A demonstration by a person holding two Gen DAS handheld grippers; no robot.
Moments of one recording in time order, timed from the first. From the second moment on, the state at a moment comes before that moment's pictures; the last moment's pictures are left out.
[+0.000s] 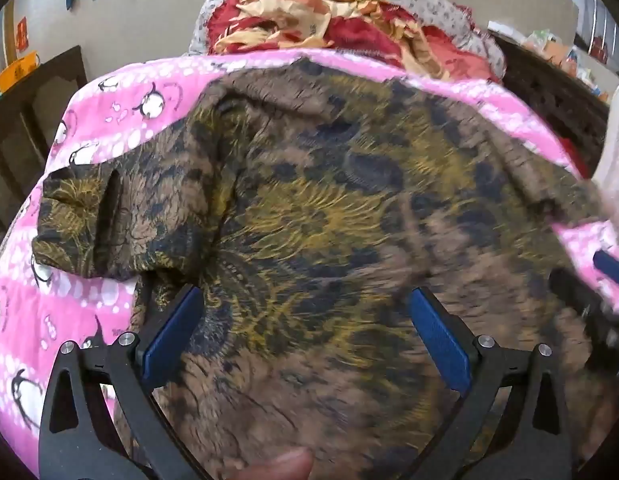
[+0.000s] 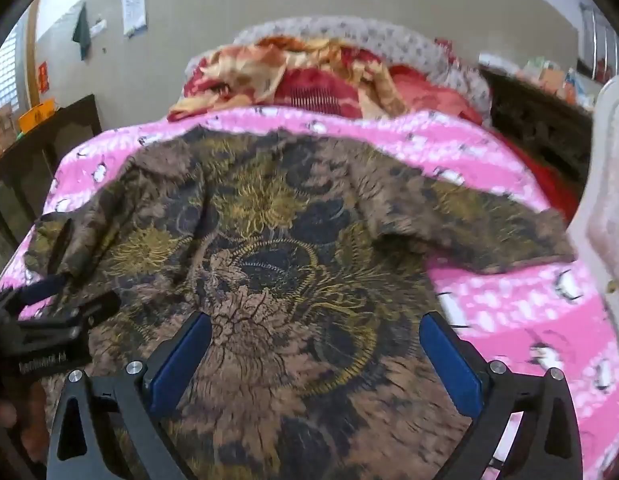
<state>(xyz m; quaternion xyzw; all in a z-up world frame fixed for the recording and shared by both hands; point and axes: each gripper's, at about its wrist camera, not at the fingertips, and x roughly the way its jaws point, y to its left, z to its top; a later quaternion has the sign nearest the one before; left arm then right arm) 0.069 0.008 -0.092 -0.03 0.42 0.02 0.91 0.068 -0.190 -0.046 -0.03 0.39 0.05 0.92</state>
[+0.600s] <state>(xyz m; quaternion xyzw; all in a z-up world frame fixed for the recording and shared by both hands) 0.072 0.014 -0.123 -0.05 0.43 0.02 0.90 0.094 -0.193 -0.108 -0.01 0.44 0.05 0.90</state>
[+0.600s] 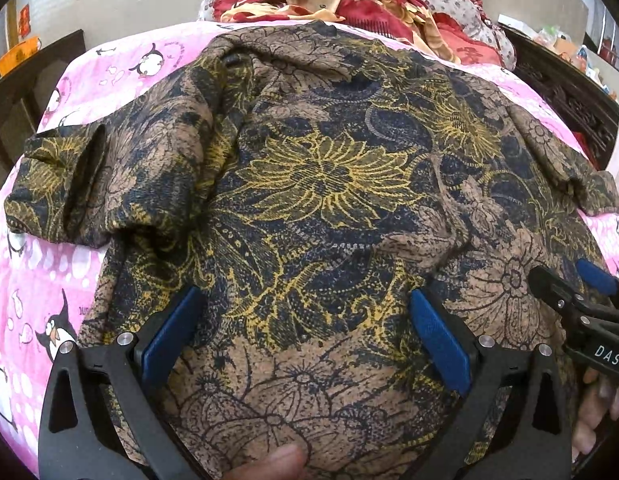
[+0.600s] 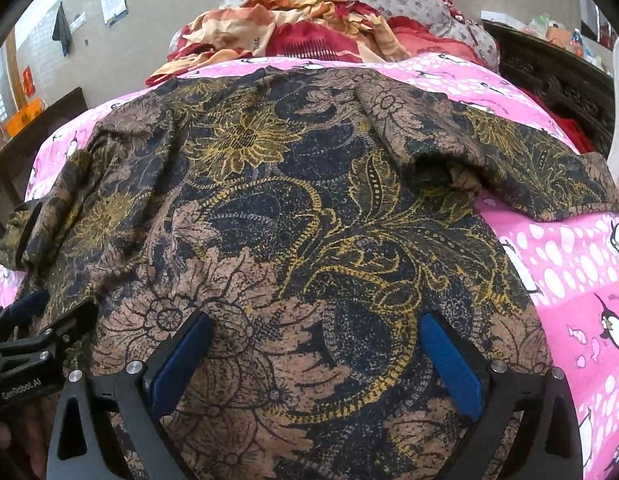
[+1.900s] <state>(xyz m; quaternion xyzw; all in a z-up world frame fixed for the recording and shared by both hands) 0.067 0.005 -0.120 -0.05 0.45 0.02 0.89 0.095 -0.193 -0.109 0.00 0.43 0.04 0.90</state>
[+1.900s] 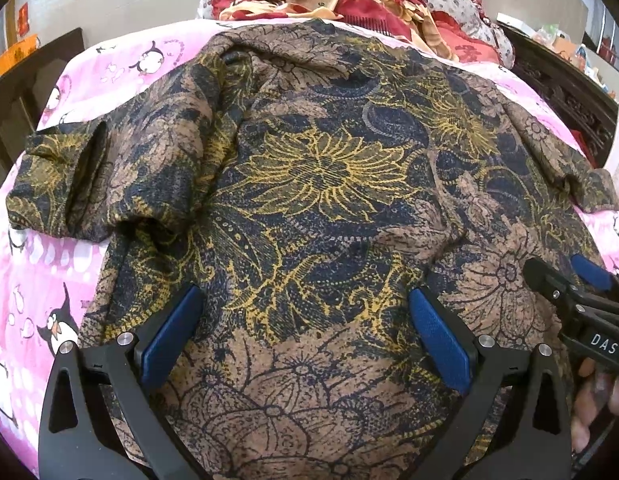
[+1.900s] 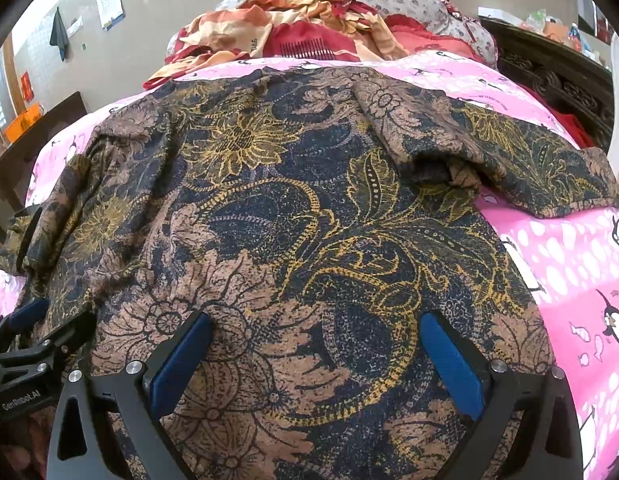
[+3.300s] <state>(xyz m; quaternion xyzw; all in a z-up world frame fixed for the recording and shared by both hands) 0.072 -0.001 -0.118 -0.04 0.45 0.03 0.89 0.082 -0.190 -0.109 -0.06 0.44 0.07 0.89</state>
